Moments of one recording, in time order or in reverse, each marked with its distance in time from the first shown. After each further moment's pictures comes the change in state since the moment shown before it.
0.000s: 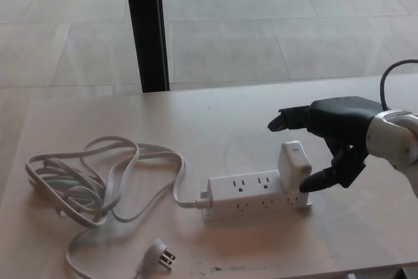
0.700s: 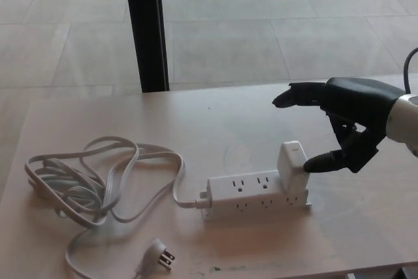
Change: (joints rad) left_arm 0.004 -0.024 0.005 -0.010 0.029 0.001 0.012; right_arm -0.018 -0.093 0.009 -0.095 0.163 0.032 -0.045
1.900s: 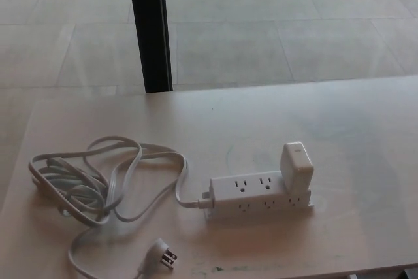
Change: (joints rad) left_arm 0.019 -0.014 -0.022 0.015 0.028 0.000 0.031; right_arm 0.226 0.088 -0.768 -0.005 0.503 0.015 -0.206
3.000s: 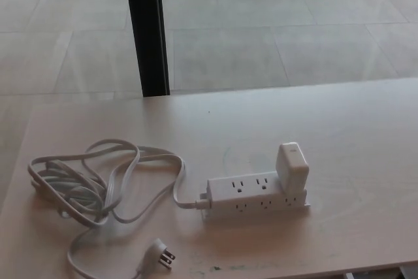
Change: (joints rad) left_arm 0.035 -0.026 -0.136 -0.021 0.076 0.001 0.090; right_arm 0.648 0.136 -0.436 0.837 -0.049 -0.145 -0.159
